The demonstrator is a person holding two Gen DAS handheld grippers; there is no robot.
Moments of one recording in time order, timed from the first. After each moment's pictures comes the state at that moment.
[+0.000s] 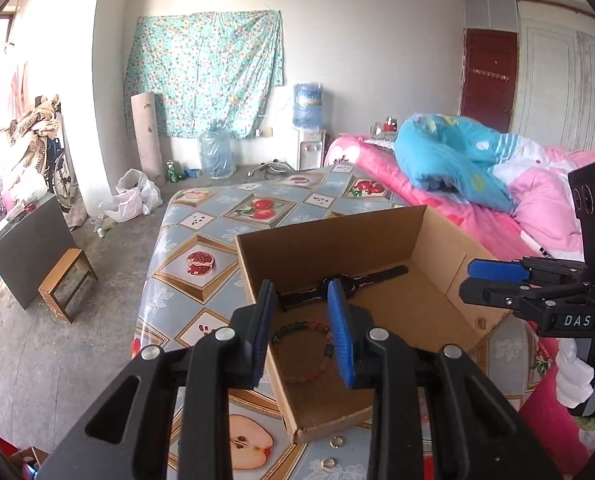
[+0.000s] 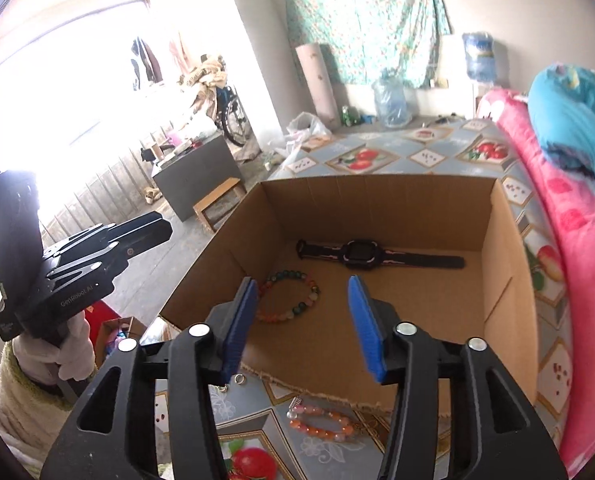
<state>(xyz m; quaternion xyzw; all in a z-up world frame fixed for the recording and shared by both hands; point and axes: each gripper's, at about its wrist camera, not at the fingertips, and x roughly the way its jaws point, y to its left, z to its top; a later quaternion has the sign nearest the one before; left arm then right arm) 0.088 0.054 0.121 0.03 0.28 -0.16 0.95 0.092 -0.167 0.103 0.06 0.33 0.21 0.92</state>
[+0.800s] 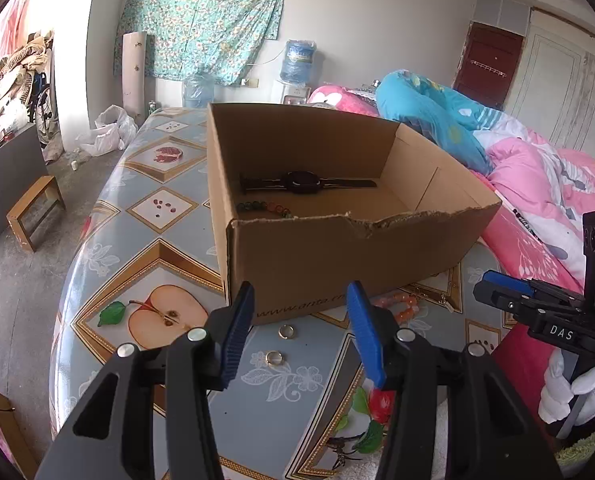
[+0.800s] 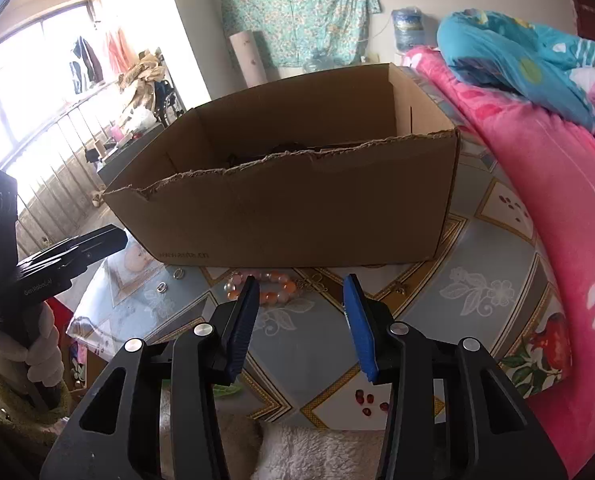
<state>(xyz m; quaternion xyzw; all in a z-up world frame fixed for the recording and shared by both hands) 0.038 0.047 0.030 -0.03 0.36 -0.19 0.91 0.010 -0.195 0.021 0.09 0.37 0.09 0.92</state>
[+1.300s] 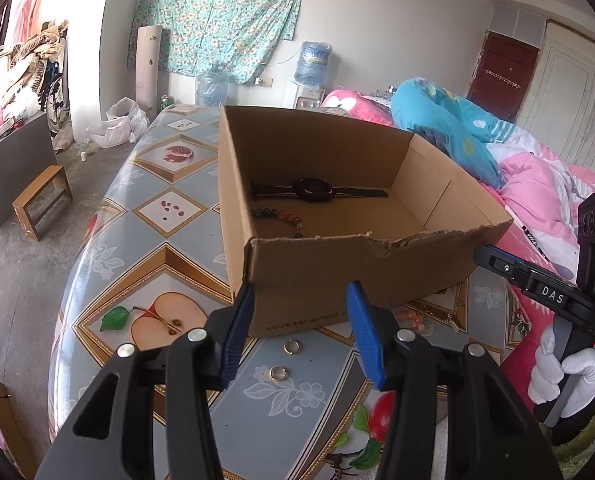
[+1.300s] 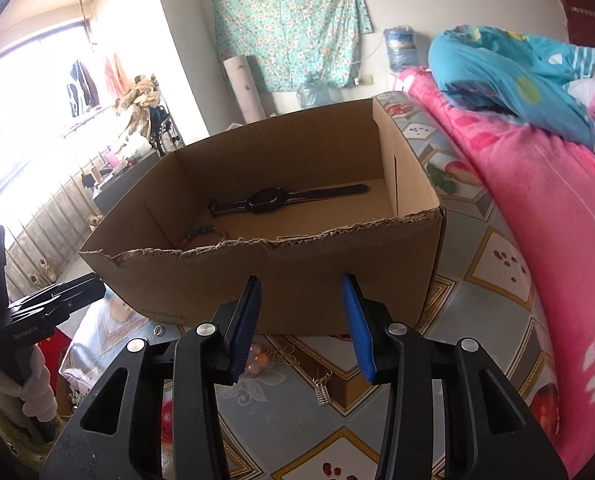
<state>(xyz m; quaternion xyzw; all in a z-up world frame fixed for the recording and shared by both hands) 0.050 0.049 0.038 -0.04 0.36 -0.17 0.92 0.051 -0.217 0.029 0.10 0.33 0.09 0.94</state>
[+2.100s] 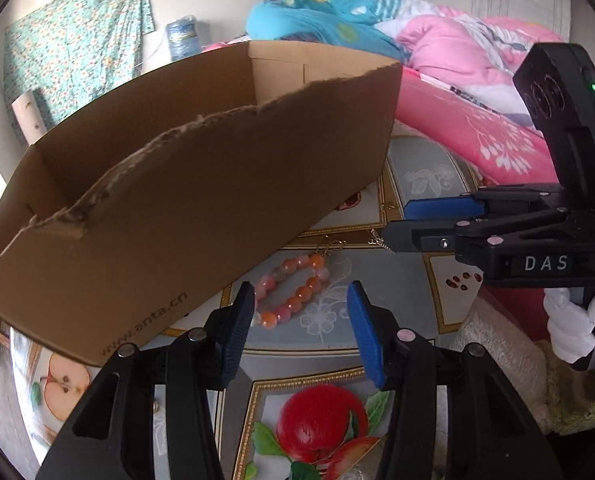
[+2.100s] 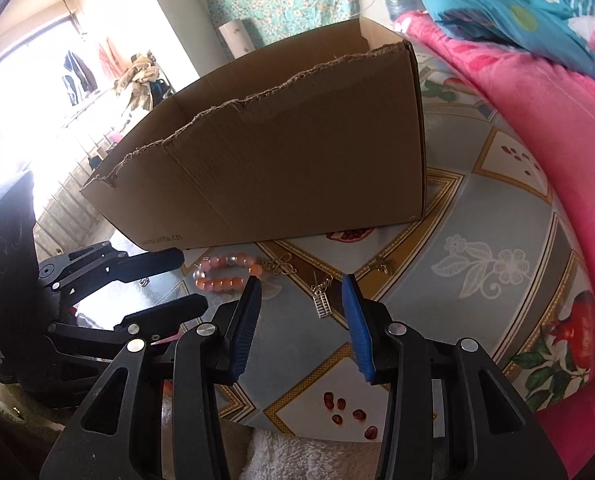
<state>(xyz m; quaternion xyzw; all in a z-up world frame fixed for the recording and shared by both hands) 0.040 -0.080 -0.011 0.17 0.38 -0.32 0.85 0.018 -0.219 -0.019 0.14 0.41 0.11 0.90</state>
